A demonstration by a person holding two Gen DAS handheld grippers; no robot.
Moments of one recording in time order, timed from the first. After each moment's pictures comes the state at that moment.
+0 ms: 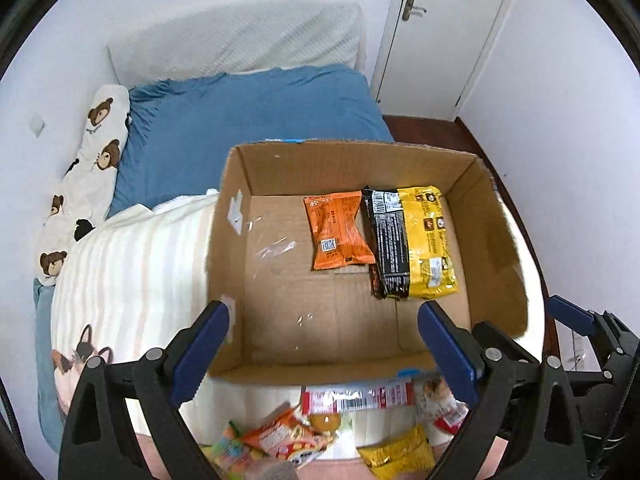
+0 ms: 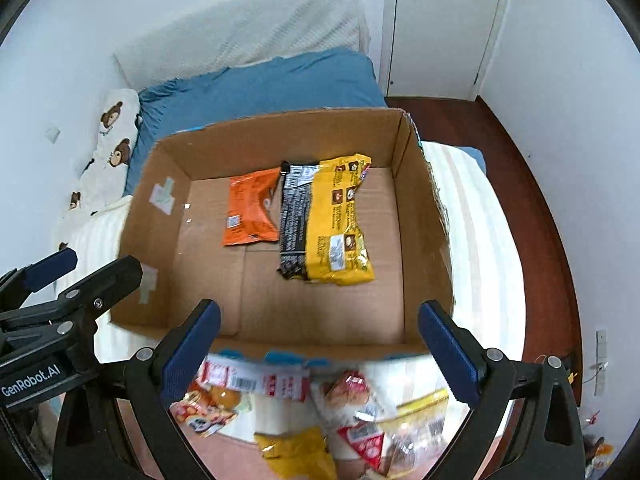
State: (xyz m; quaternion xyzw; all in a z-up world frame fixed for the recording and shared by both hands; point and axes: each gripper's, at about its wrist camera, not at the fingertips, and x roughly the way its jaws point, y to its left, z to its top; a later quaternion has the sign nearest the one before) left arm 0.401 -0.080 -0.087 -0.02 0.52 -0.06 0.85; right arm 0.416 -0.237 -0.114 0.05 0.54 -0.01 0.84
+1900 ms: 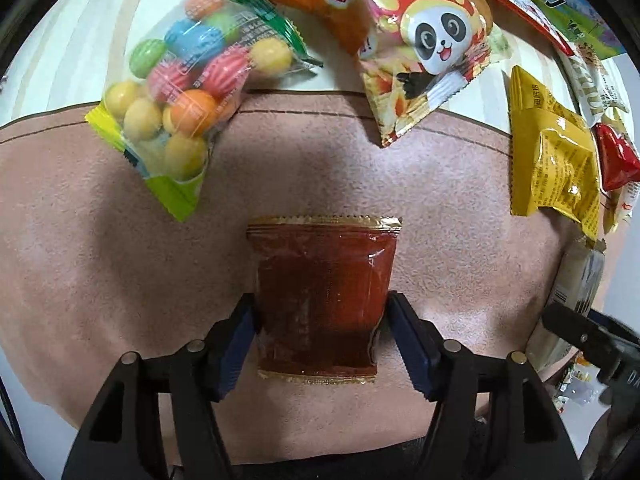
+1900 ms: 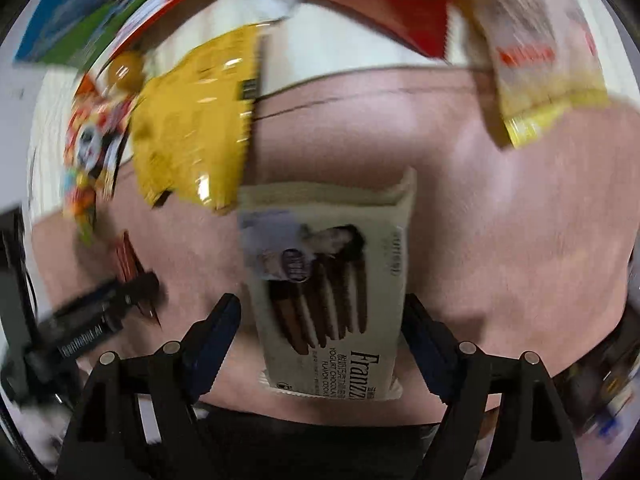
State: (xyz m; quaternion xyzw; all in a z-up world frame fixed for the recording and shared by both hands) left arm 0.212 -0.017 -0.339 -0.04 0.73 -0.05 0.68; right arm 0.186 -0.251 -0.345 0.19 0.73 0.00 0.65
